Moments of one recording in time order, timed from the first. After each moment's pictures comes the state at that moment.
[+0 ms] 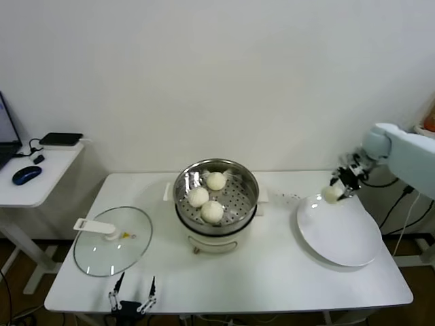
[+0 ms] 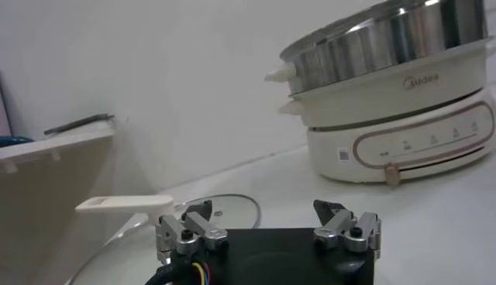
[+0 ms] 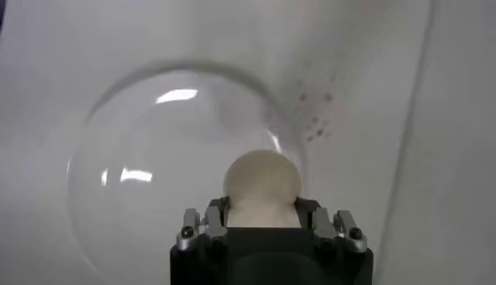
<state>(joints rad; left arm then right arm) 1.69 -1.58 -0.68 -1.68 0.24 -0.46 0.04 0.59 0.79 -1.49 0.94 0.29 0.10 -1.07</state>
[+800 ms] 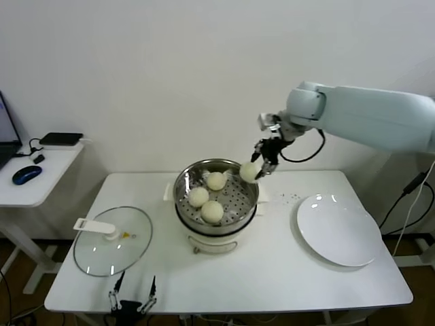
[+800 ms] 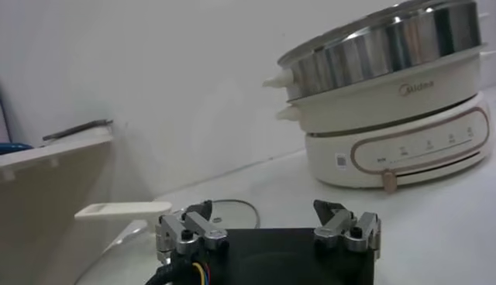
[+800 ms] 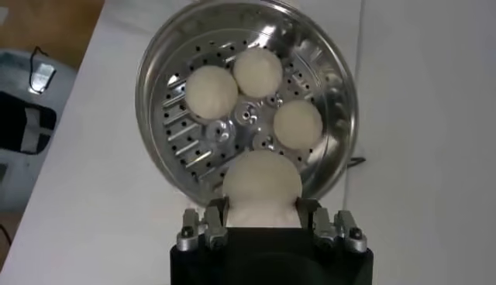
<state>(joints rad) 1.70 -1.58 -0.68 -1.70 0.25 -0.46 0.04 0.86 1.07 -1.63 1.23 0.77 -0.25 -0.96</state>
